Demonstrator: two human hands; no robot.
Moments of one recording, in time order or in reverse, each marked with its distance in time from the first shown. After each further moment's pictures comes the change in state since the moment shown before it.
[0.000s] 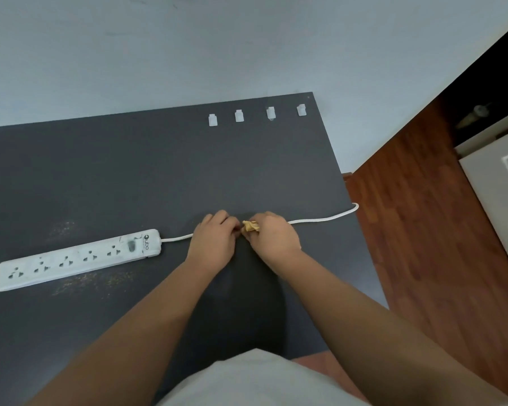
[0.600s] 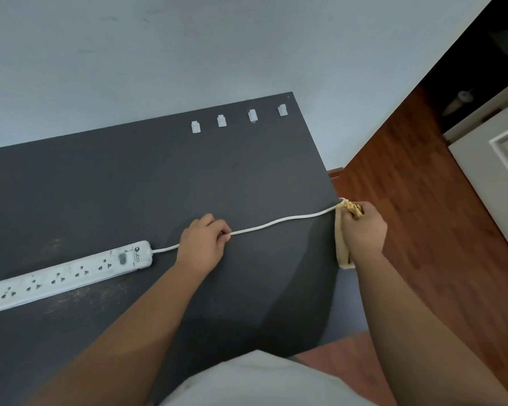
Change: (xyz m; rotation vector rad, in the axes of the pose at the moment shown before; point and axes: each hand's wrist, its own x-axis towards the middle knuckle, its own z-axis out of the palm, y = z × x) left_hand 0.002 -0.002 -0.002 -0.042 -0.001 -0.056; right_hand -0.032 0.135 -0.077 0.363 0.534 0.598
